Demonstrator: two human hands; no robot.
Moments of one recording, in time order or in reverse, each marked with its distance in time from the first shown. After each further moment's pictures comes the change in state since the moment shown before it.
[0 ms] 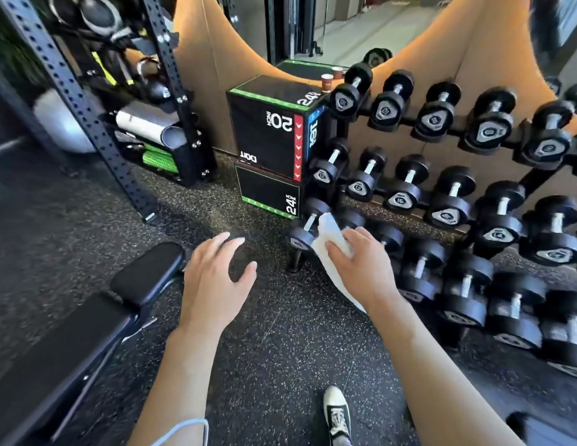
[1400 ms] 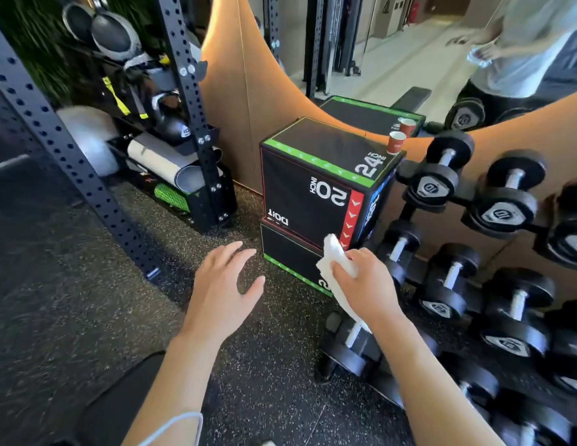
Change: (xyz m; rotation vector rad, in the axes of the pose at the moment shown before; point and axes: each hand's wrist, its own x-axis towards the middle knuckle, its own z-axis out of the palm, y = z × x) left_hand 0.563 -0.183 0.089 -0.020 -0.098 -0.021; right_hand 0.557 -0.058 0.251 0.007 -0.113 0.018
